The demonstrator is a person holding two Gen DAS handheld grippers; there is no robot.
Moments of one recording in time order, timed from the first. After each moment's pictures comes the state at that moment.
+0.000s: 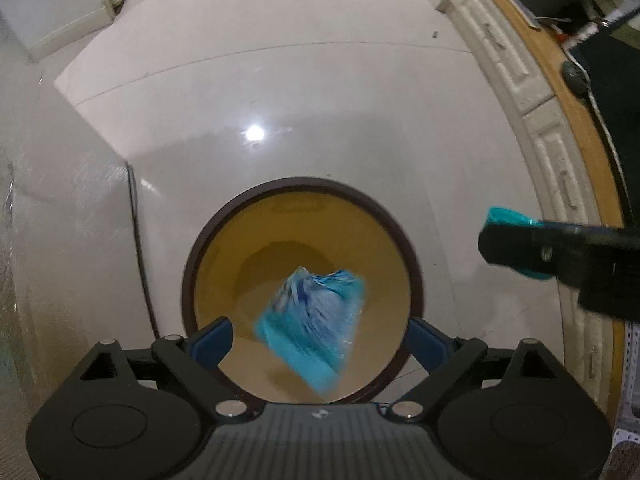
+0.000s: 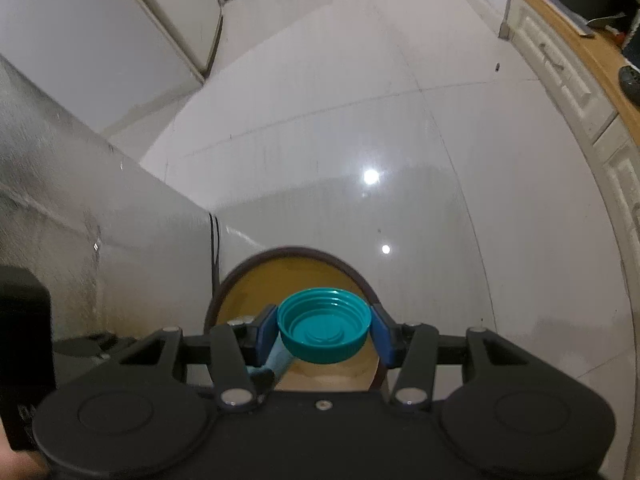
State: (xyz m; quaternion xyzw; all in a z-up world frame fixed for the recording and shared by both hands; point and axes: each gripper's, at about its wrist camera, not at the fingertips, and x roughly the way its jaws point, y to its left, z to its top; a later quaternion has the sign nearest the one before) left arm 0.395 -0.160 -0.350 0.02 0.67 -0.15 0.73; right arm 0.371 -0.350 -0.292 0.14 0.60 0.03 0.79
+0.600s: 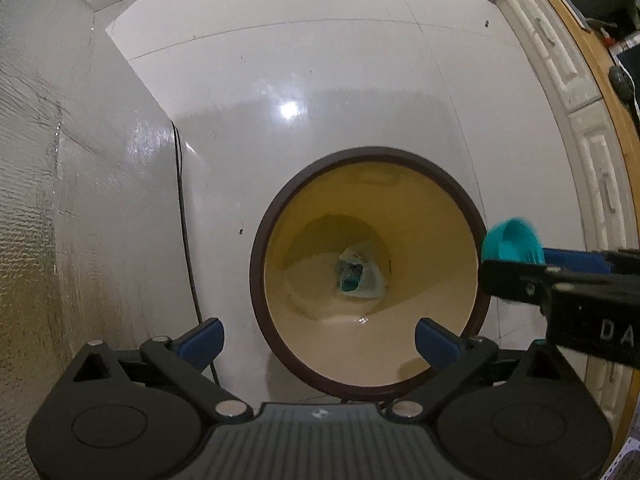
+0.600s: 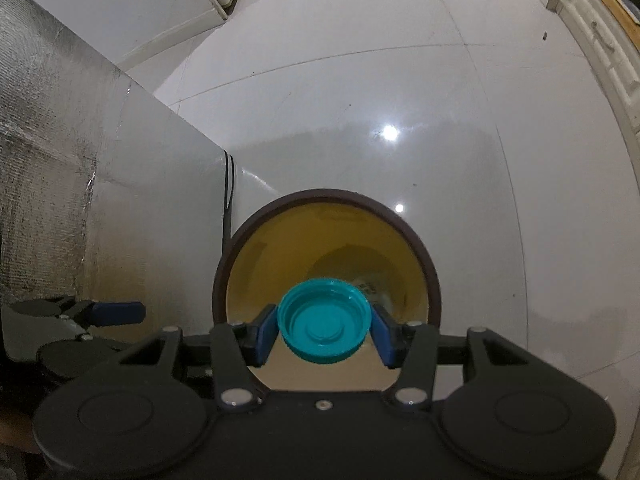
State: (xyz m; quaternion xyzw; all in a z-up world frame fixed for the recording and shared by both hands) left arm 0.401 -0.119 -0.367 0.03 0.70 -0.10 0.71; right arm 0.383 -0.307 -0.338 0.12 0.65 0.07 0.74
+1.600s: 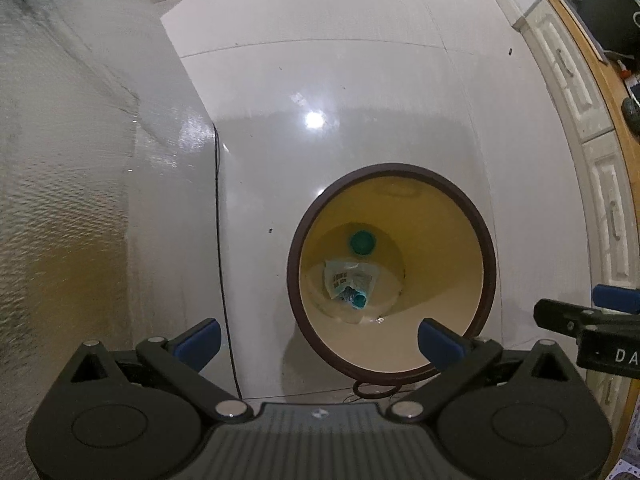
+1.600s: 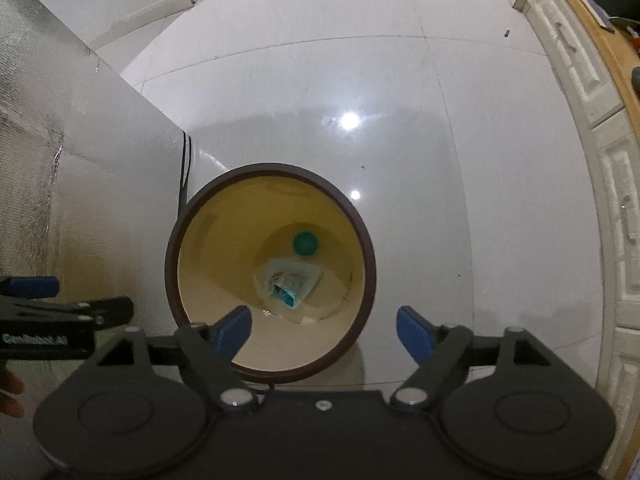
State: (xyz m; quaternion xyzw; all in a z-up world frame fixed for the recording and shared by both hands) left arm 0.386 -0.090 -0.315 0.01 0.68 -0.05 0.73; right arm 0.356 -0.319 -0.315 0.06 0.67 0.03 0.74
